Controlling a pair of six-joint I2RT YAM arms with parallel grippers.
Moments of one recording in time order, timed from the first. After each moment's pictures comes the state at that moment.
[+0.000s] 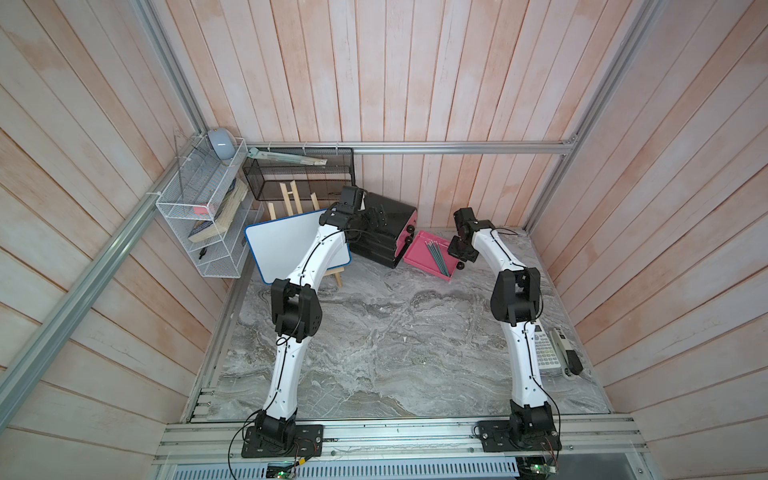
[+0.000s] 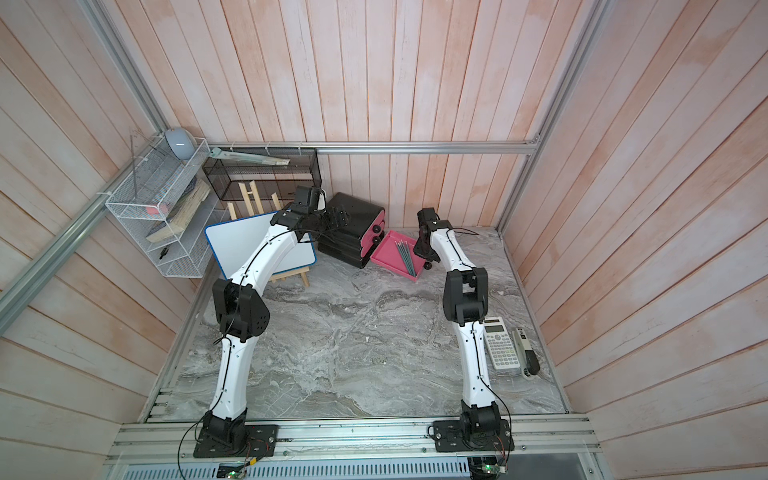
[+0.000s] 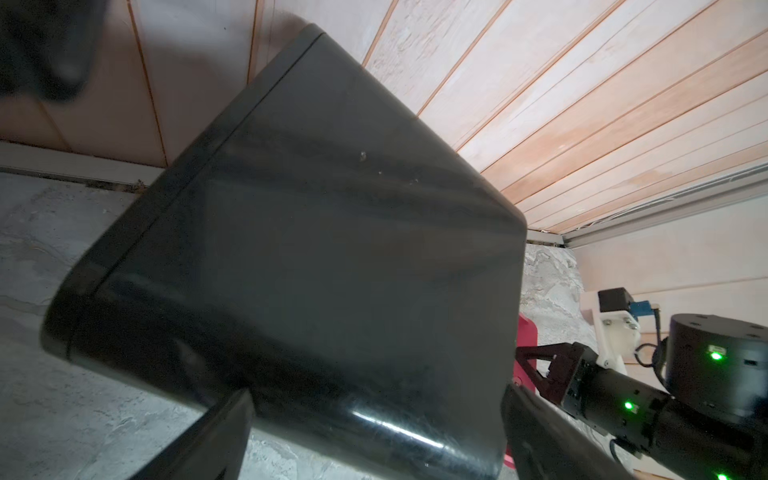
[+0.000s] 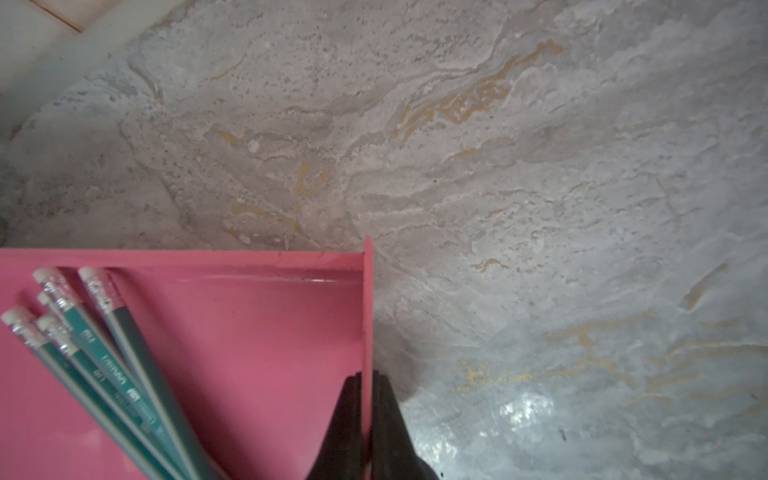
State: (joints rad) left arm -0.33 2.35 2.39 -0.70 0.19 -0.51; right arm 0.19 2.52 2.35 -1.00 0.16 0.64
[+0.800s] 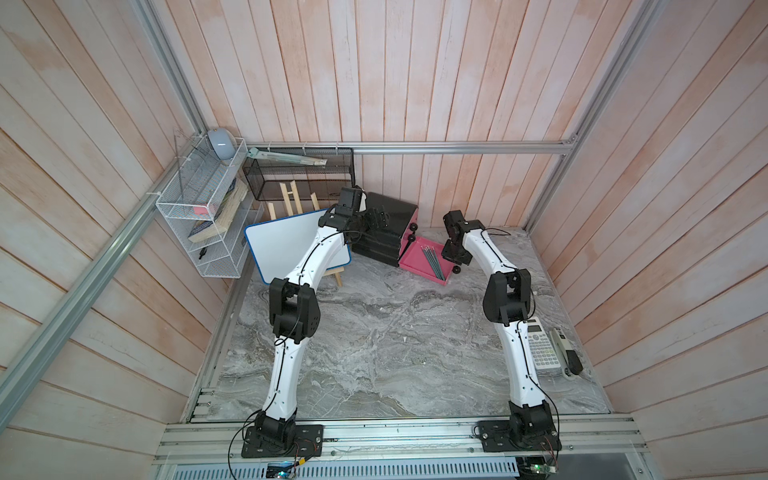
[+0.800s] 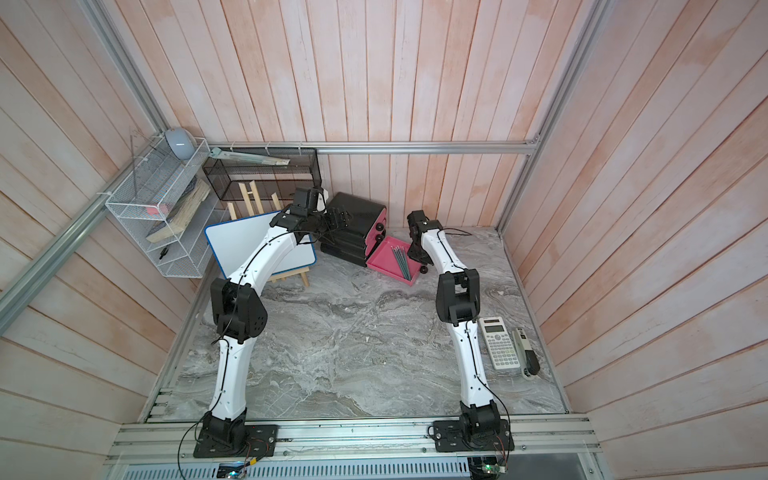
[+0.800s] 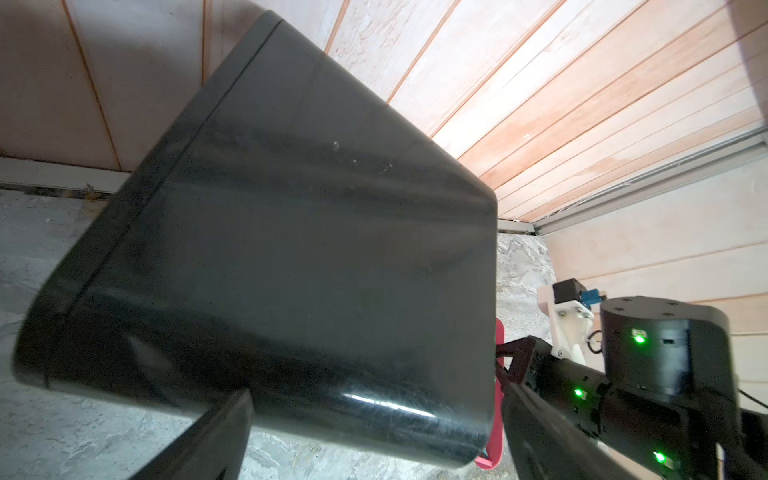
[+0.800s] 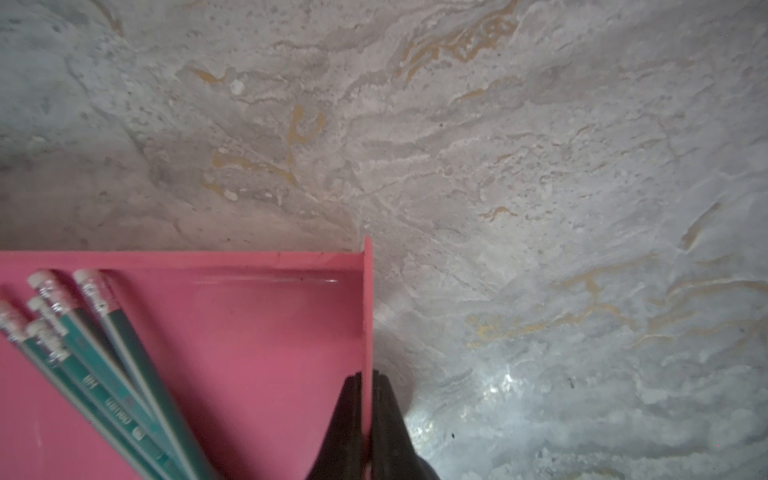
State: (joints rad) left arm -0.33 2.32 2.30 -0.60 0.28 -0.50; right arm 0.25 2.58 2.43 -1.12 0.25 0.69
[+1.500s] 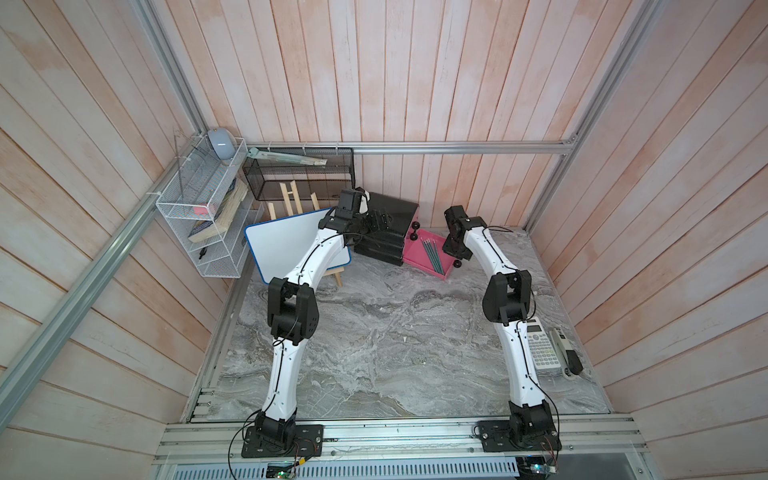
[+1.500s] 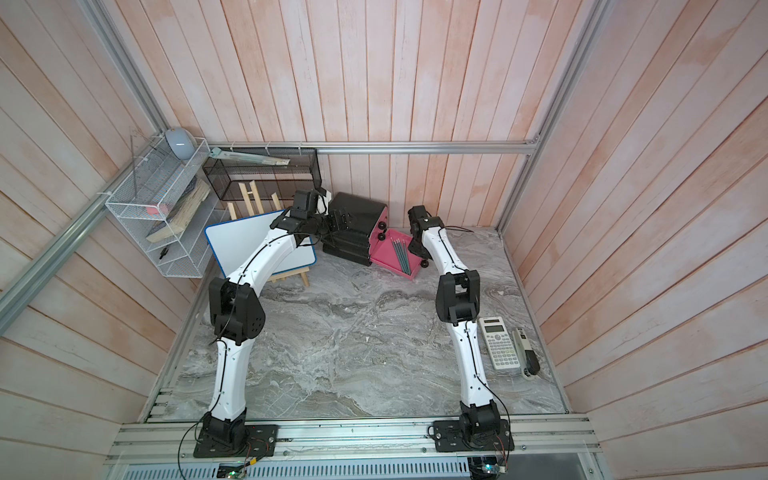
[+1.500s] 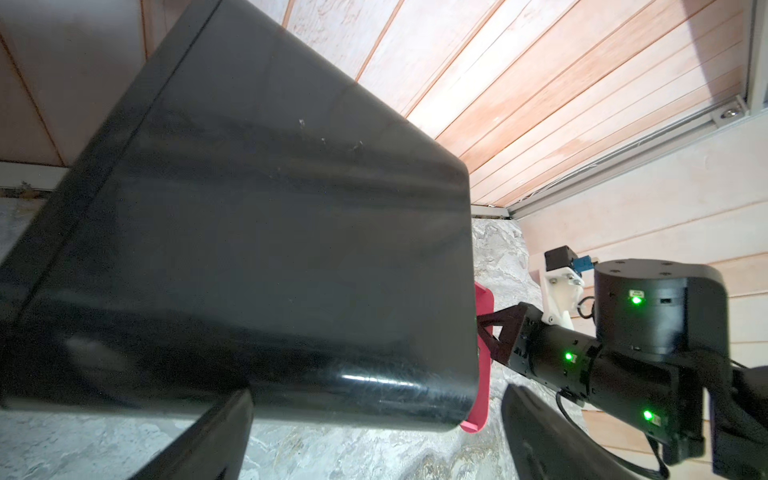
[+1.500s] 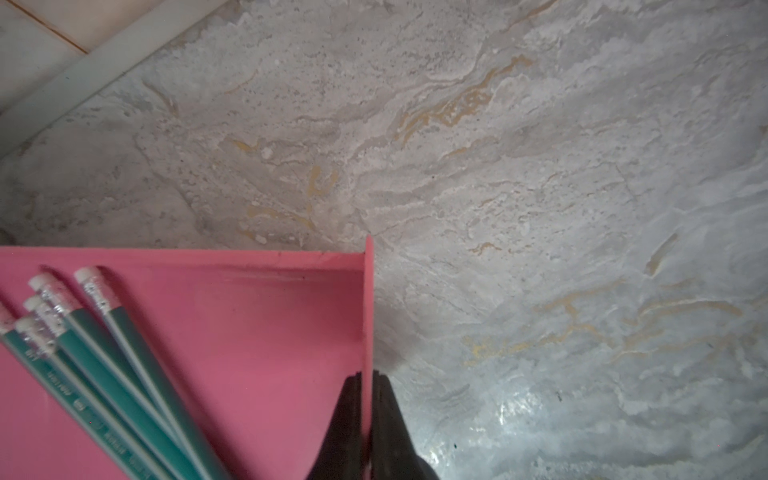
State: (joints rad) left arm -0.33 2.29 2.22 -0.53 0.36 -0.49; right arm 0.25 2.59 2.51 -1.10 0.27 0.70
